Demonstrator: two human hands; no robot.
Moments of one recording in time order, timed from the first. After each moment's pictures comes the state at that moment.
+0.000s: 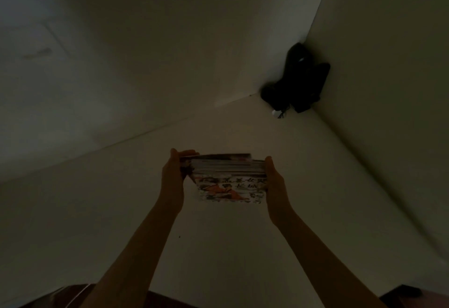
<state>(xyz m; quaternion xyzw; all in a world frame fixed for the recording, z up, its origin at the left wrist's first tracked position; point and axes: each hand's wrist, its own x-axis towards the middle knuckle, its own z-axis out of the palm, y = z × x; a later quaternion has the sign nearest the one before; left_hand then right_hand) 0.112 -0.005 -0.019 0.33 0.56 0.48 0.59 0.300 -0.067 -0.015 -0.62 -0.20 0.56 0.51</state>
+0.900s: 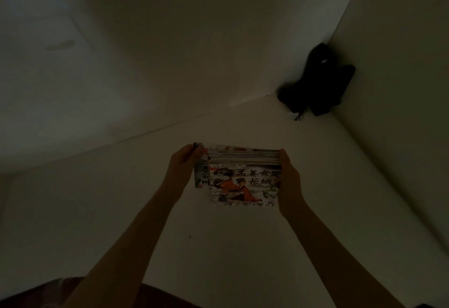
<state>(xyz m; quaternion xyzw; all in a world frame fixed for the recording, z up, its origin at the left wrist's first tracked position) 0.087 0.015 -0.012 0.51 0.59 0.37 0.51 0.298 -0.038 -0.023 -0.62 -0.18 0.54 0.54</state>
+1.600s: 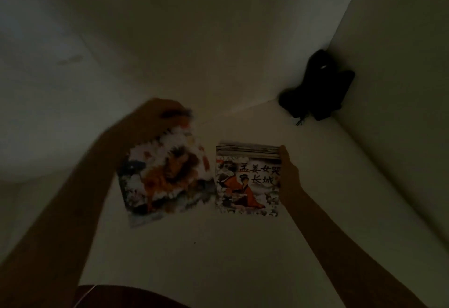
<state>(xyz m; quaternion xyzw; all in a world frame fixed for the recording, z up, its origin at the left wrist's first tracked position) 0.044 0.086 0.116 0.76 0.54 0.15 0.33 0.300 -0.008 -0.021 -0.66 -0.11 0.54 0.50</state>
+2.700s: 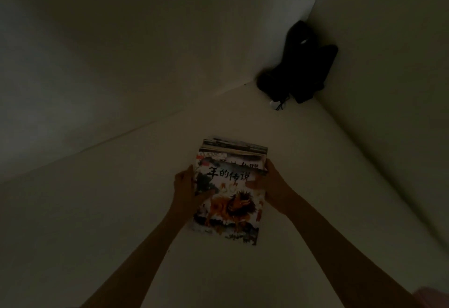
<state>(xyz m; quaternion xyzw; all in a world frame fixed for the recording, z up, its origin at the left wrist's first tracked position) 0.128 -0.001 -0.102 0.61 0.65 0.12 0.44 0.345 -0.025 -0.085 -0.57 -0.18 0.69 0.42</state>
